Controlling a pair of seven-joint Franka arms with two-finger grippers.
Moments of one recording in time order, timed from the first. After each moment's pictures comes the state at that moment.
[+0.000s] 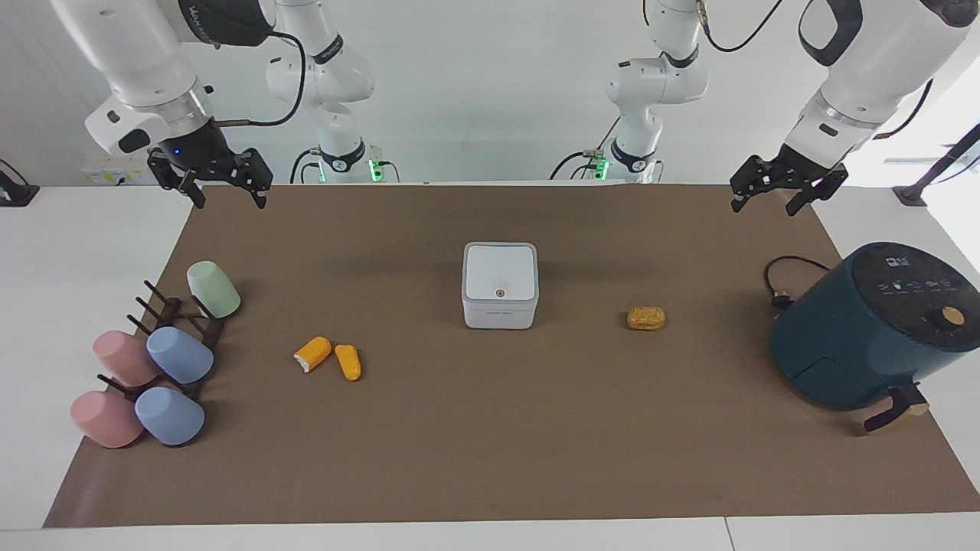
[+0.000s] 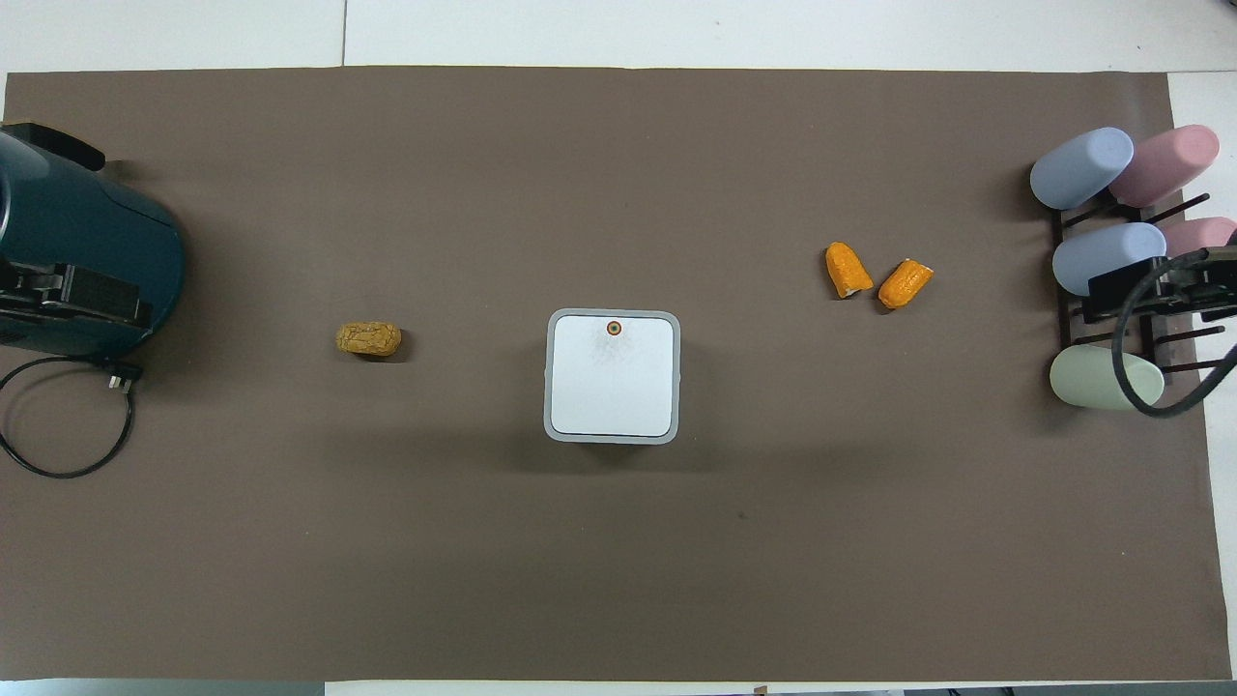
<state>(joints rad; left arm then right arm) -0.03 -0.02 -0.01 -1.61 -0.05 1.54 0.09 0.00 -0.03 -0.02 -1.60 -0.02 1.53 0.00</state>
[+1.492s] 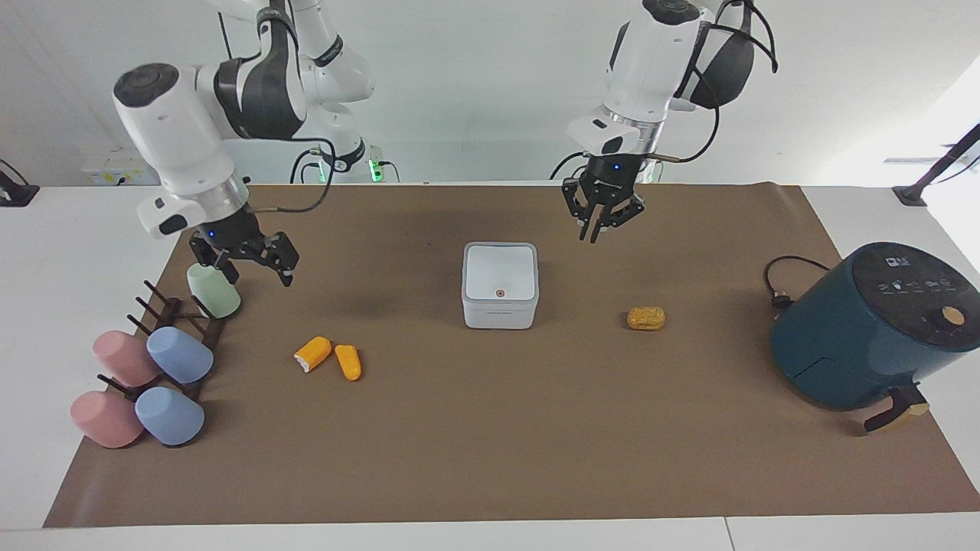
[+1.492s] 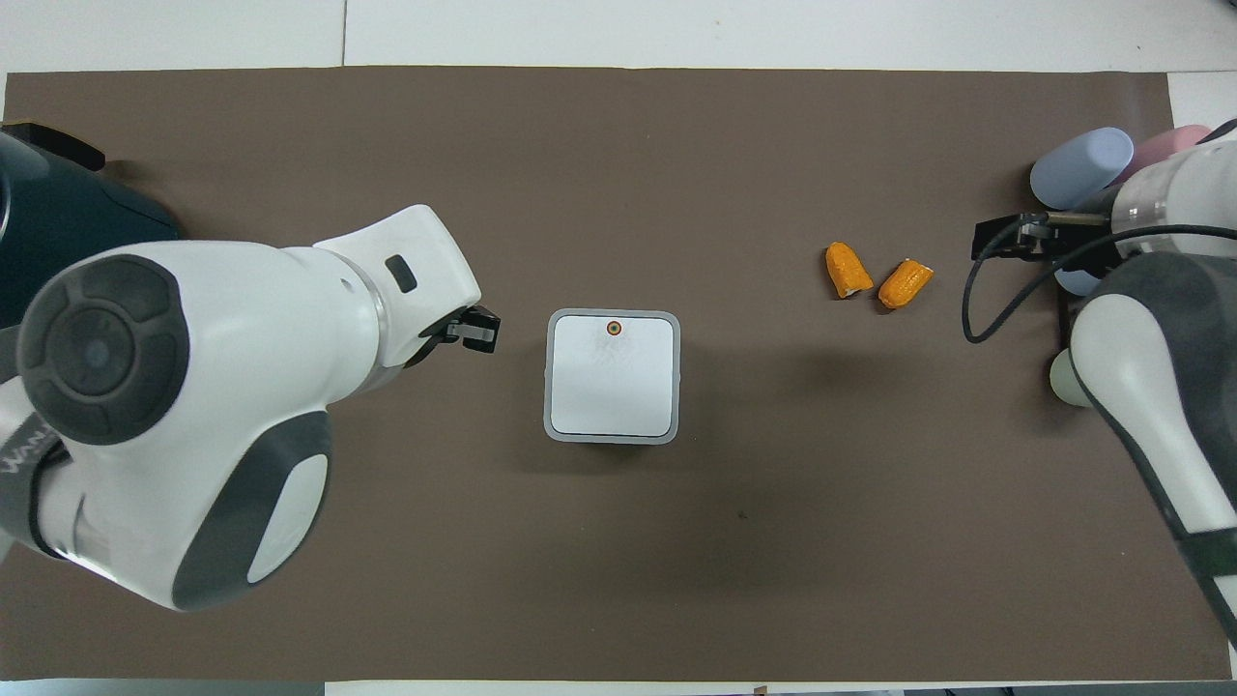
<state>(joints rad) -0.53 -0.07 -0.03 -1.90 -0.05 2.14 -0.17 0.01 0.09 -0.01 -1.86 0.06 2.08 0.14</state>
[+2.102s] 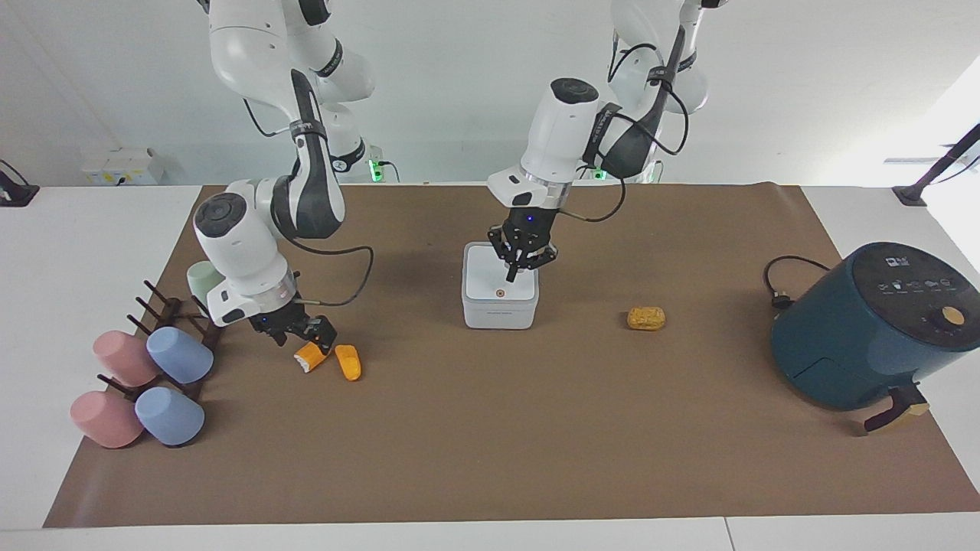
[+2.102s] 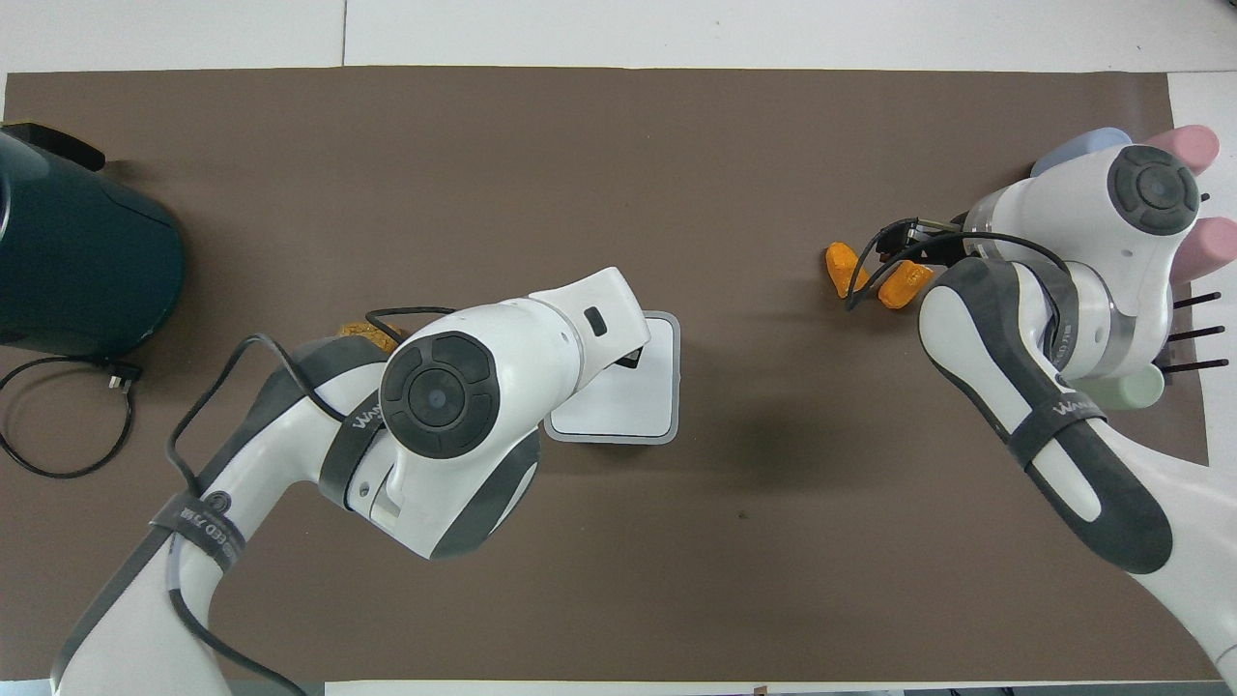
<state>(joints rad) -0.68 0.16 -0.03 -1.95 -0.05 2.48 -0.23 0.04 0.33 -0.01 -1.92 0.06 2.33 0.29</state>
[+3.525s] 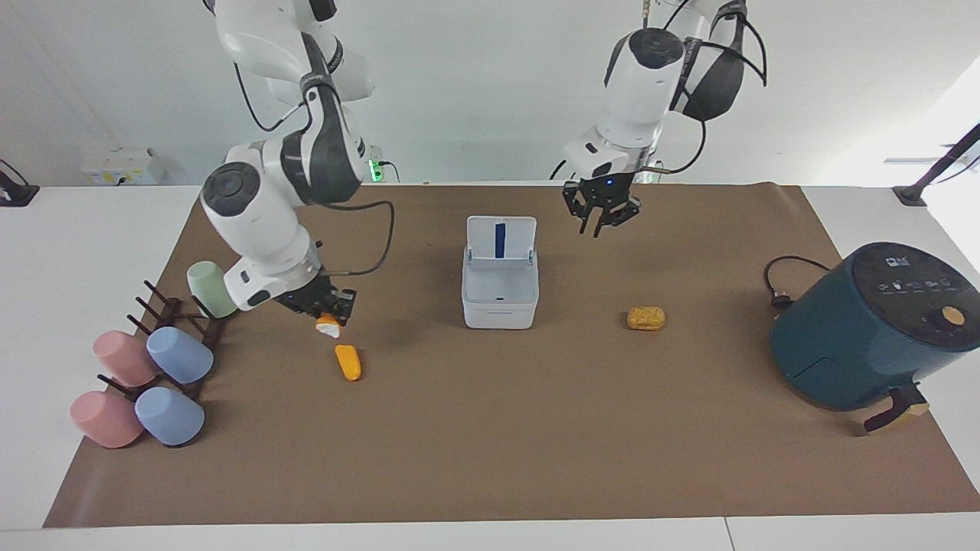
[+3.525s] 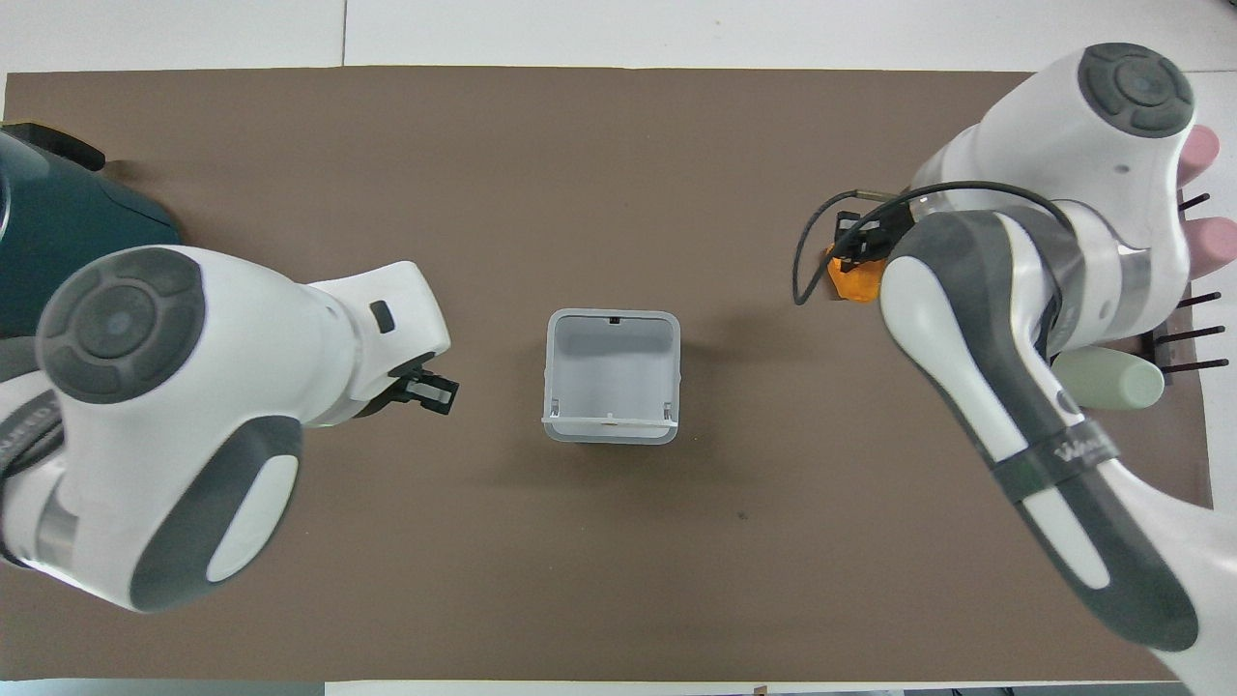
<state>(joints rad) -0.47 -0.12 0.01 -1.95 -0.05 1.86 -0.02 0.13 0.27 0.11 -1.65 0.08 1.90 0.44</state>
